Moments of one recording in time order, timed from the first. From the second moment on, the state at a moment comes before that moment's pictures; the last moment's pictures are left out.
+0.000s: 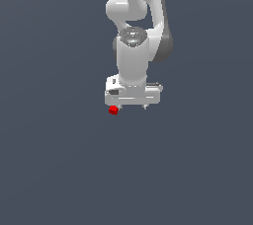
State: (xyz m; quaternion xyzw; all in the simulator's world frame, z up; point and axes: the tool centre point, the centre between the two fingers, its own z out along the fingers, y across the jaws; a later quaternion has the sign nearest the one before) arm 0.008 0.023 0.179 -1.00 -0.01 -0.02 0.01
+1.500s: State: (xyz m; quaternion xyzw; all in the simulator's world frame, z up) arm -0.079 -0.063 0.036 -0.99 0.14 0.00 0.00
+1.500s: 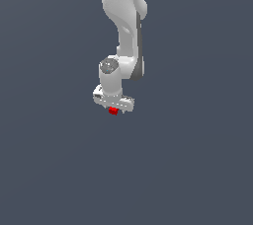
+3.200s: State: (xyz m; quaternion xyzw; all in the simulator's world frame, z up) arm -0.047 0.004 0.038 -0.99 0.15 0.00 0.00
